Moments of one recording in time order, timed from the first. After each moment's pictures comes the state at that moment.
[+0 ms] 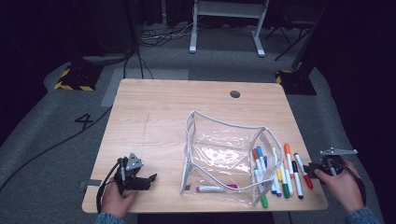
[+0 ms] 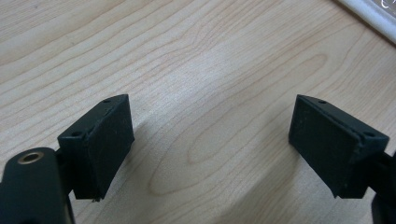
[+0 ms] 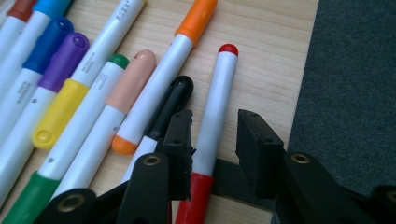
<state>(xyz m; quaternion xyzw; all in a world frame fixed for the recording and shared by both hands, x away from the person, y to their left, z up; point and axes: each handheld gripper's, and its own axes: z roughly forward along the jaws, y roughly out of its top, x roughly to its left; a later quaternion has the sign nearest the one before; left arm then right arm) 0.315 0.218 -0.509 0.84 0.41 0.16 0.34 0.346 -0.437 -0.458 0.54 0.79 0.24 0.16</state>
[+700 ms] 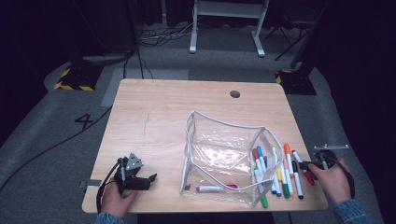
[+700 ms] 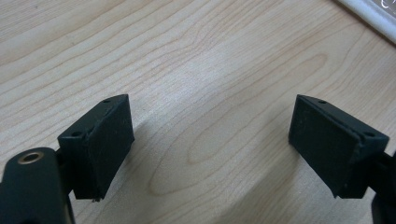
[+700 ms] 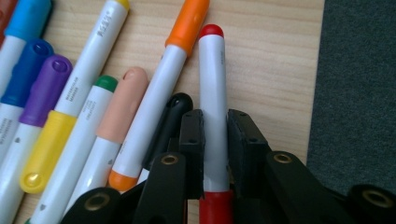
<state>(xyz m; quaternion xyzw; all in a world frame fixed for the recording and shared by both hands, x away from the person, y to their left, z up) 0.315 0.218 -0.509 0.84 0.40 0.16 0.34 0.365 -0.426 -0.466 0.59 0.76 0.24 0.14</state>
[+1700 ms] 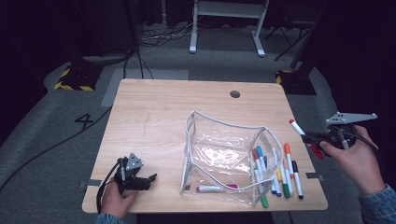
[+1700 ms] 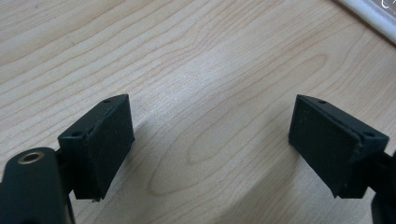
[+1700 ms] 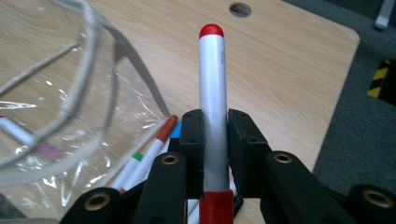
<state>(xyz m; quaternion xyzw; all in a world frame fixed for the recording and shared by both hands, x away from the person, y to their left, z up) 0.315 0.218 -0.509 0.84 0.41 0.16 0.34 0.352 -0.365 -0.299 0.42 0.83 0.32 0.19</state>
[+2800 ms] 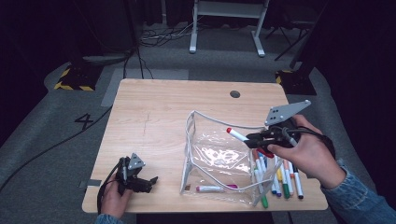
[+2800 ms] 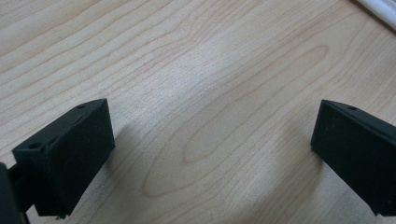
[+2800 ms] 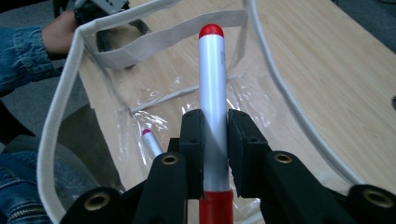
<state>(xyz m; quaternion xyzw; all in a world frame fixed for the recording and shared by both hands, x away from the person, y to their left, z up) 0.317 0.215 -0.511 0.84 0.40 0.15 0.32 0.340 -0.211 -0.261 0.21 0.91 0.34 0.09</state>
